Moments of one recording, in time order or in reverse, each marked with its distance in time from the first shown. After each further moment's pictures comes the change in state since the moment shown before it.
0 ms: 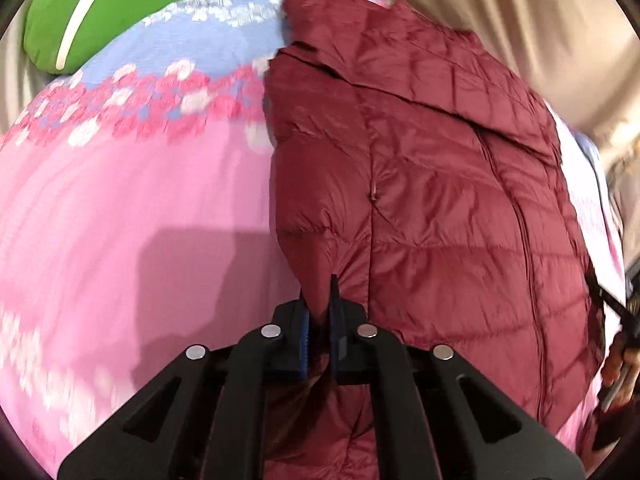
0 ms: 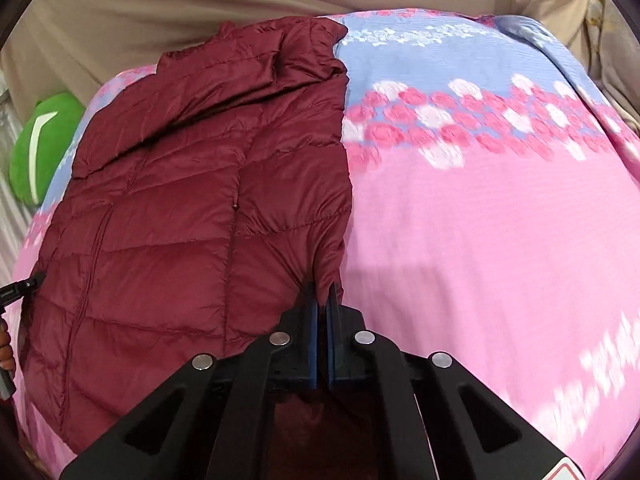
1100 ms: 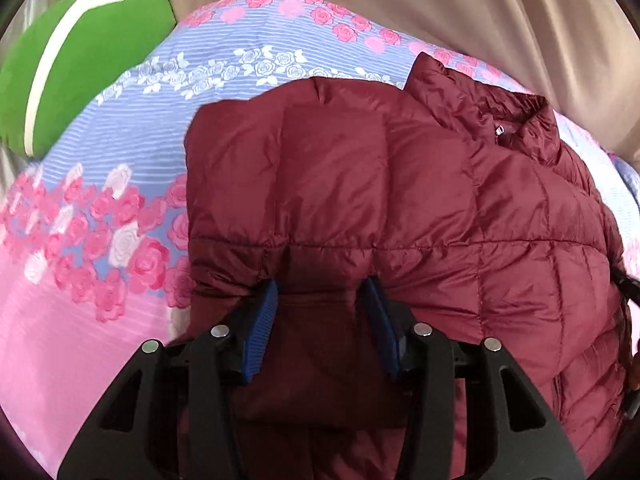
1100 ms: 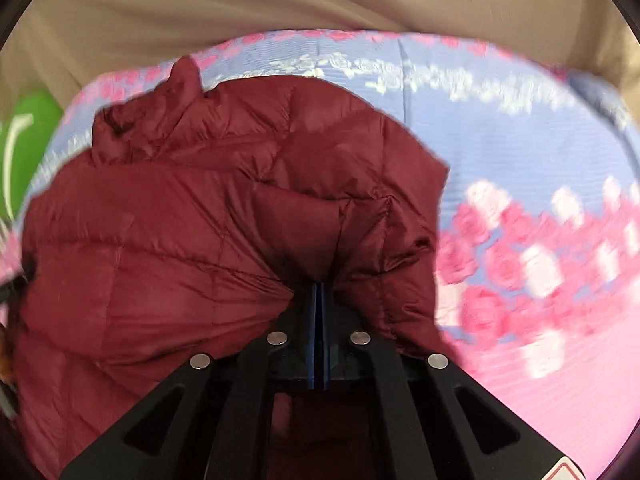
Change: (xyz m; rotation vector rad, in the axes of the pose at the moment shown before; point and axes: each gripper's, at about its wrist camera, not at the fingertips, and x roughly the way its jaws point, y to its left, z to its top) left arm 0.077 -0.038 0.125 0.026 -0.149 0.141; right arm 0.087 0.051 0.141 -0.103 -0.044 -0.075
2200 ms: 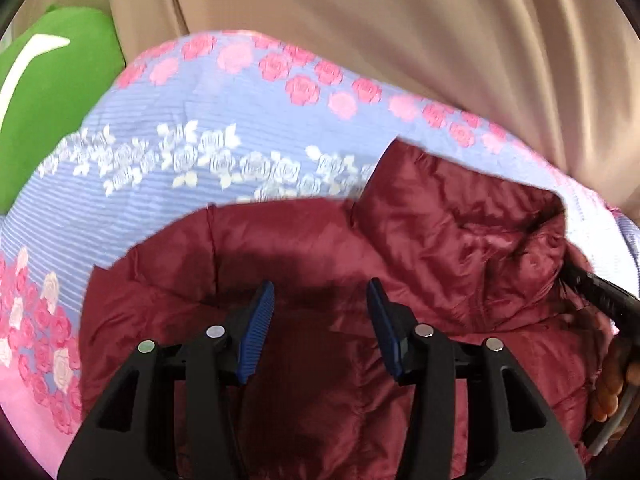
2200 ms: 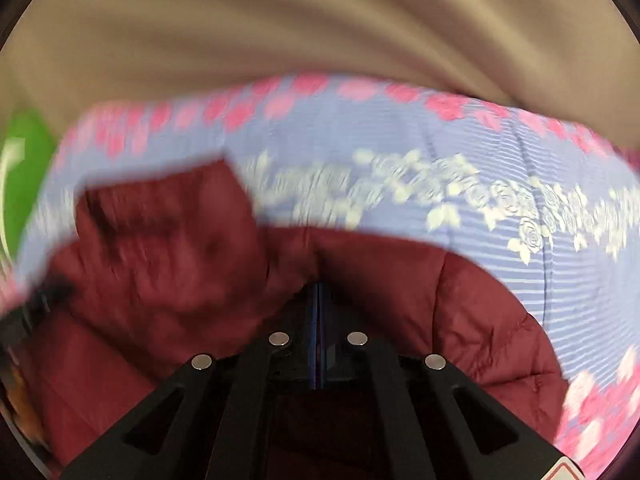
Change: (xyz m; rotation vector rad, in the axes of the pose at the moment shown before) left arm 0.042 -0.050 0.104 -0.054 -0.089 -0.048; right arm 0.048 0.079 0.130 0.031 -0.054 0.116
